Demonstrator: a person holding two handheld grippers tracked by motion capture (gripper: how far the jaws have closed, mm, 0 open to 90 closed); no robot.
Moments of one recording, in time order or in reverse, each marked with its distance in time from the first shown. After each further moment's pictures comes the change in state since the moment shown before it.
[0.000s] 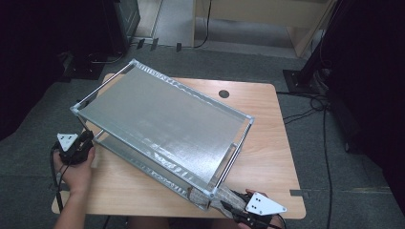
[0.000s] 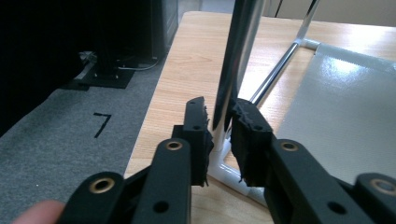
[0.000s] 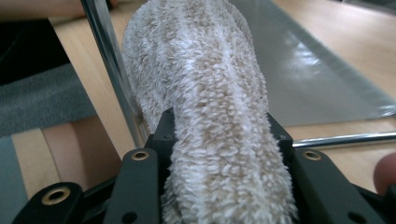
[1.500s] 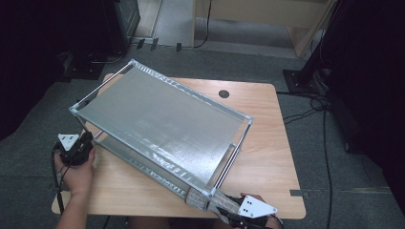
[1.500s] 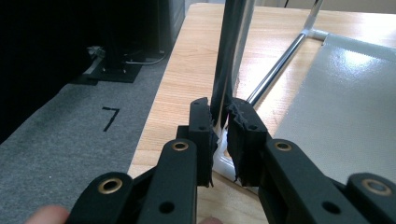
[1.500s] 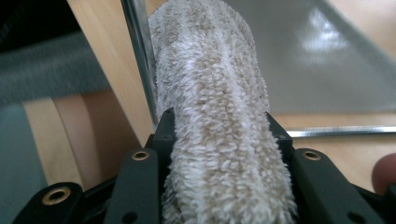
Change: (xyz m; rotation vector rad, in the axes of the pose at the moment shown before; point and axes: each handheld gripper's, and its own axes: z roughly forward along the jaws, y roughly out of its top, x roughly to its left) left arm -0.003 -0.001 -0.001 0.030 0.035 0.015; right arm 0.012 0.003 0.007 0.106 0.040 -0.052
